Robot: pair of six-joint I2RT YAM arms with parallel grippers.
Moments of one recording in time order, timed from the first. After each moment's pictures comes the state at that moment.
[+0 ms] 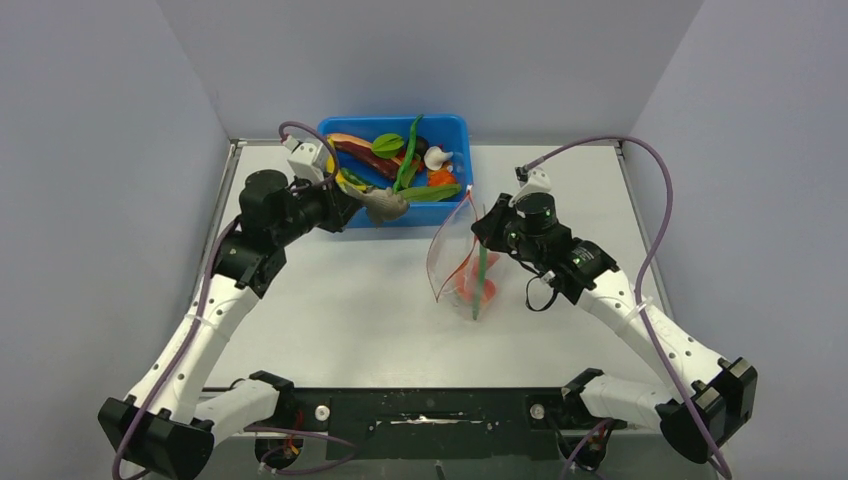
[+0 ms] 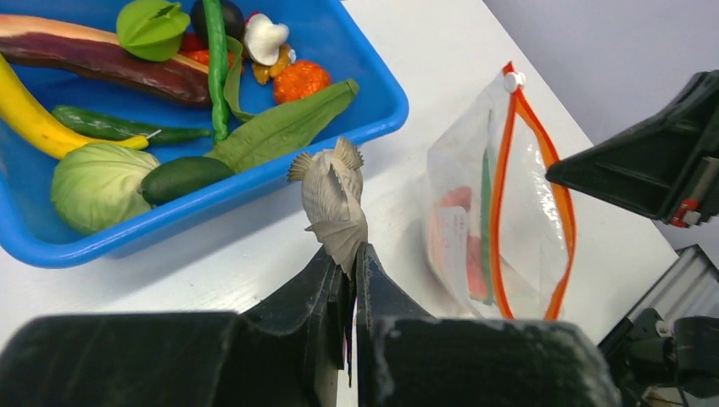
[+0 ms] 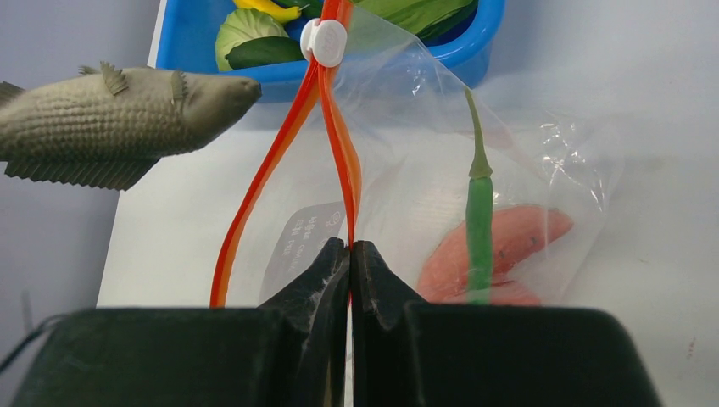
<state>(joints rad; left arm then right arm) -0.36 1.07 1.10 -0.28 0.28 -0.28 0.60 1.12 1.03 -0.39 0.11 0.63</state>
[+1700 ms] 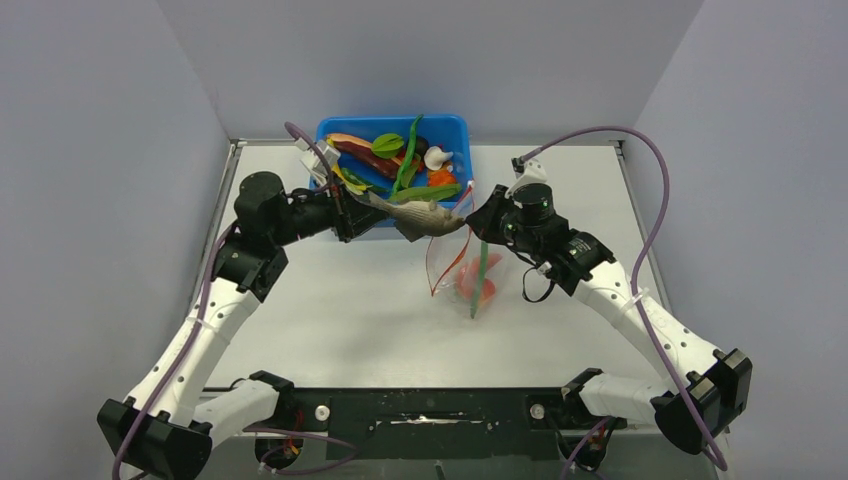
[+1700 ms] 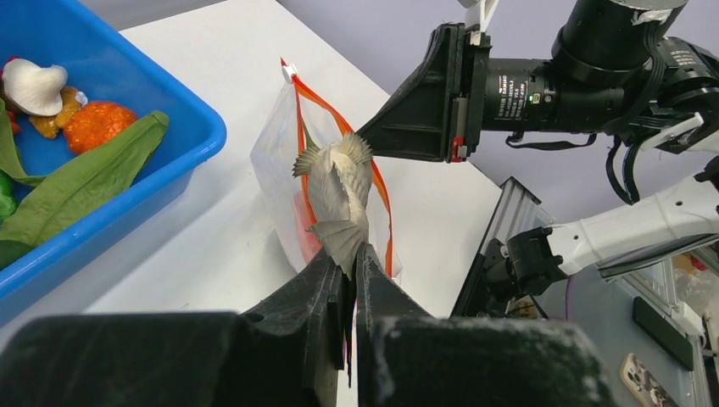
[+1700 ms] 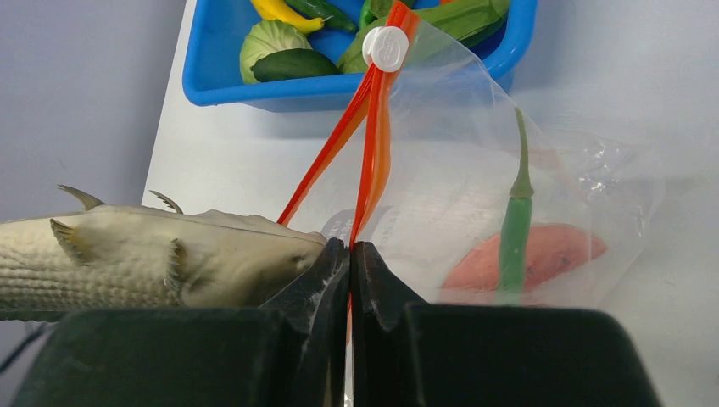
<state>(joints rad) -0.37 1.05 1.08 -0.12 0.69 -0.42 0.60 1.17 1.09 -0.38 0.07 0.64</state>
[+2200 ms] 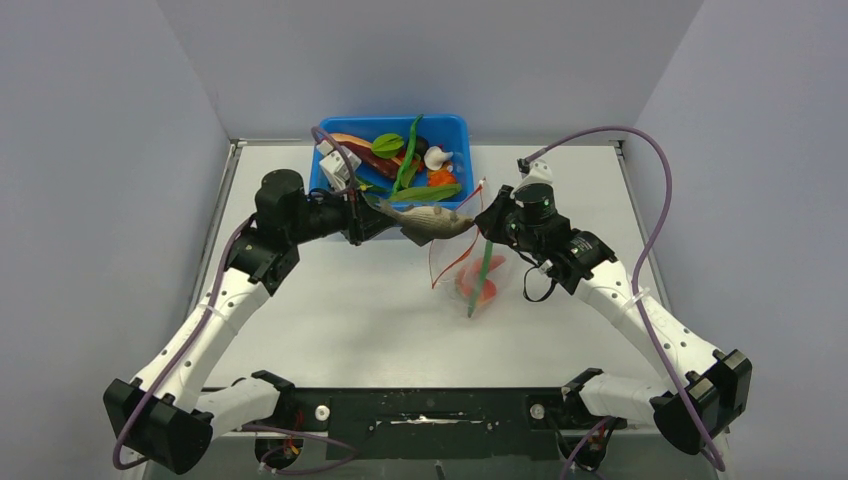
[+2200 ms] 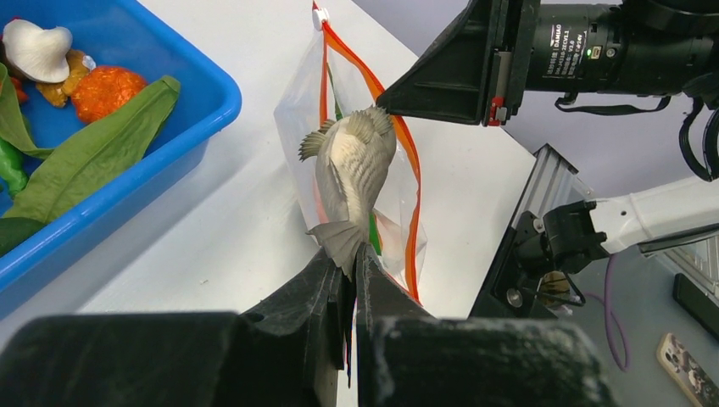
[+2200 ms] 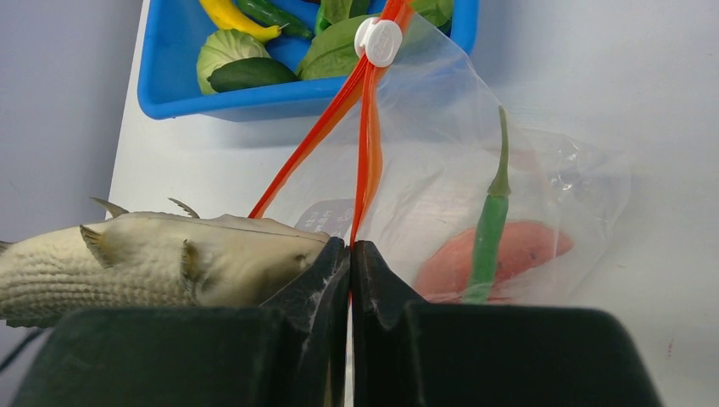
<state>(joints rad) -0.42 1.11 1.09 -0.19 0.63 -0.31 0.58 1.17 1.09 -0.41 0.13 0.63</state>
